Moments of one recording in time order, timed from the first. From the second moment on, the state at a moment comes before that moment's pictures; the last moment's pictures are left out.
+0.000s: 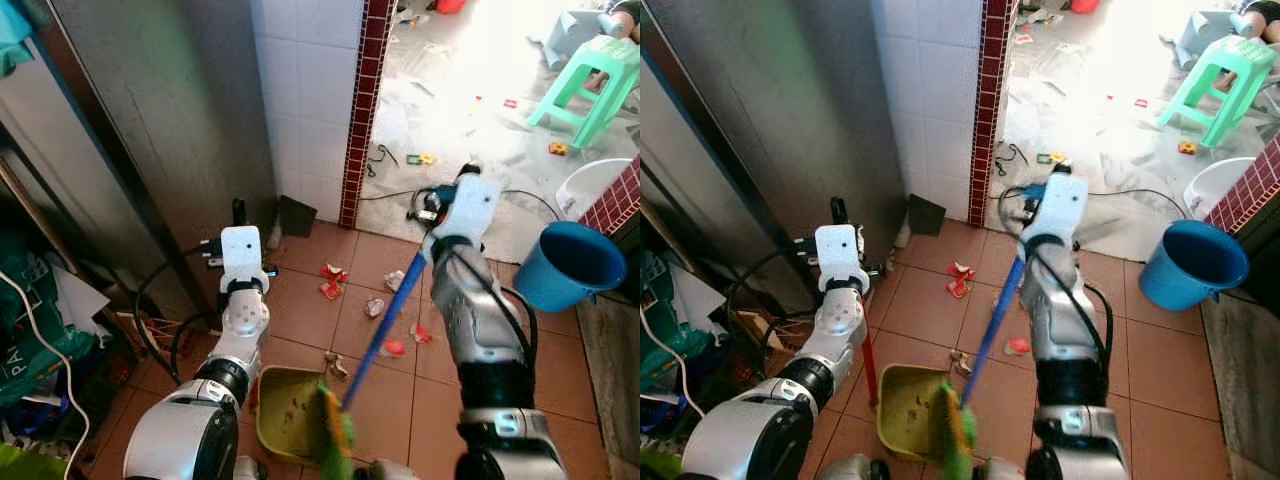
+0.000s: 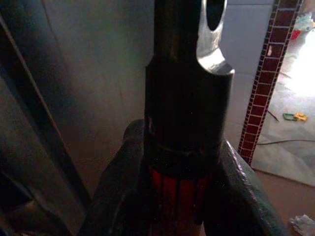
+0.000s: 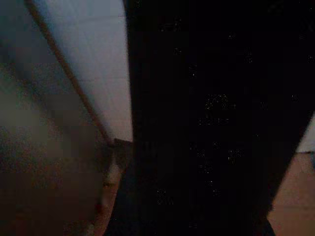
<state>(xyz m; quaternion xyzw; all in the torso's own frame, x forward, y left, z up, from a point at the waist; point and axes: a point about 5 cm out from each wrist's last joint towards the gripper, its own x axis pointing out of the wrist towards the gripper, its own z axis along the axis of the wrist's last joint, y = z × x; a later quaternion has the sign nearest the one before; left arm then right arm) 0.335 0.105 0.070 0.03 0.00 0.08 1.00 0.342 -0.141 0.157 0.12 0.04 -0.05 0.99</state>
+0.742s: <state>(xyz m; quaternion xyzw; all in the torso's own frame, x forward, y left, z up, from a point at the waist) 0.339 0.106 0.079 0.06 -0.02 0.06 1.00 0.344 -0.147 0.213 -0.01 -0.10 0.03 0.99</state>
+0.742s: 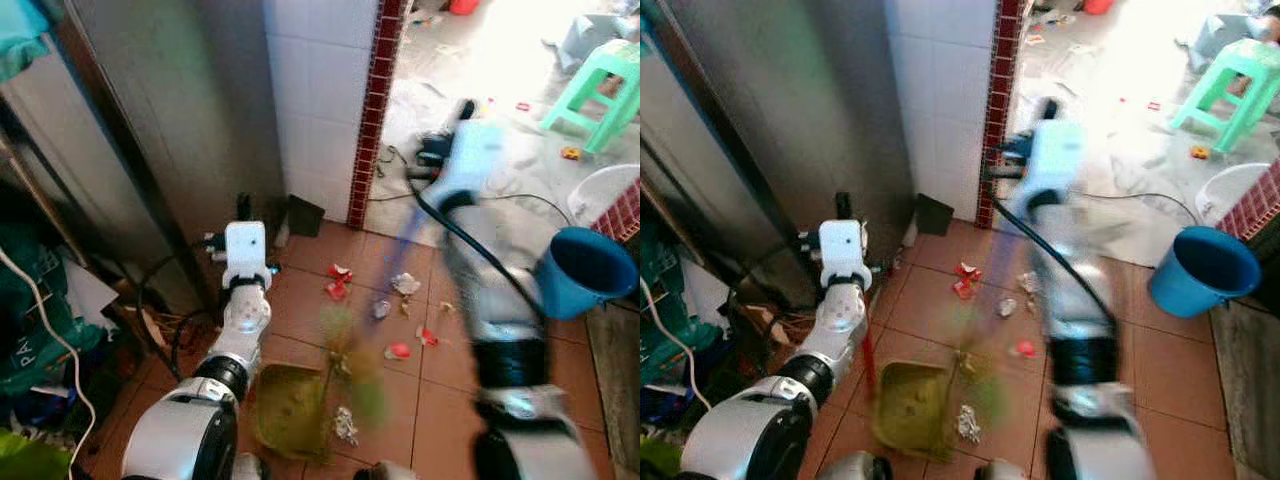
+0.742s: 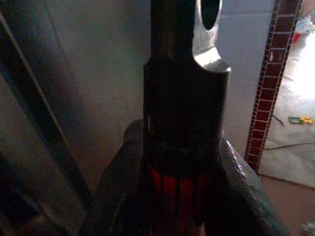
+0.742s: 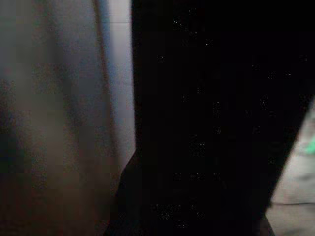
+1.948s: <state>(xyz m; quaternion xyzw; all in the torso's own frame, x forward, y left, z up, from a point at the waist) 0.330 0.079 0.066 0.05 0.03 0.03 1.00 0.333 -0.133 0.182 0.23 0.00 -0.02 0.97</state>
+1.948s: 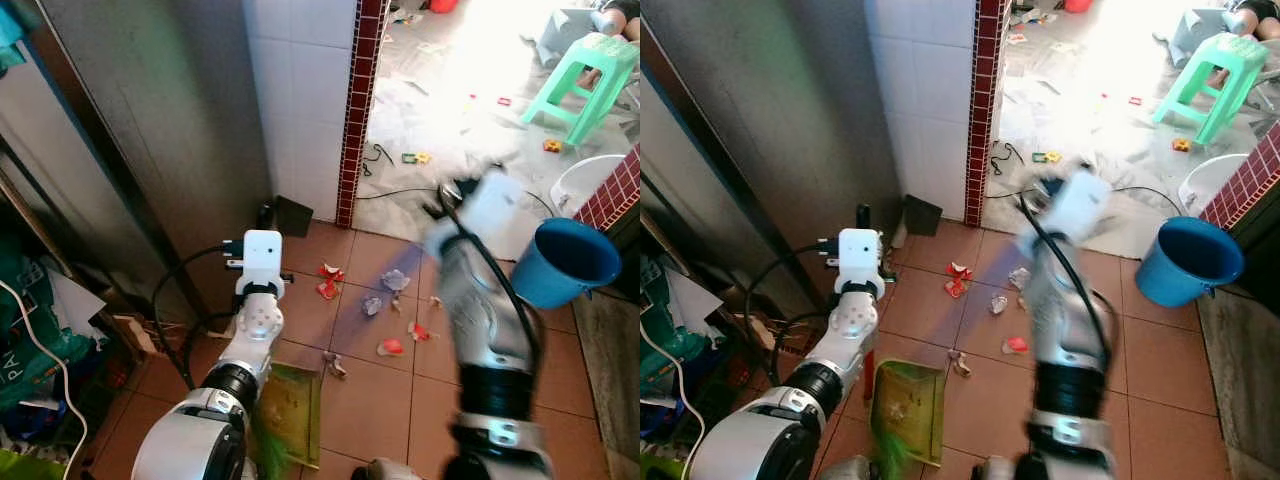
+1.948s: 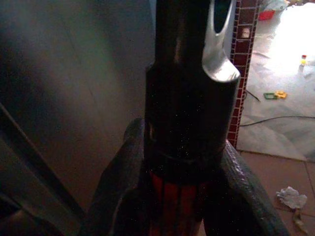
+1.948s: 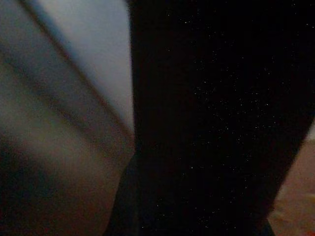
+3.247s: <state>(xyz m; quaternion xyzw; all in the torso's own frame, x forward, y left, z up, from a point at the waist) 0.328 0.117 0.101 -0.08 -0.03 0.02 1.00 0.360 -0.154 0.253 -0.12 -0.19 0.13 0.97</state>
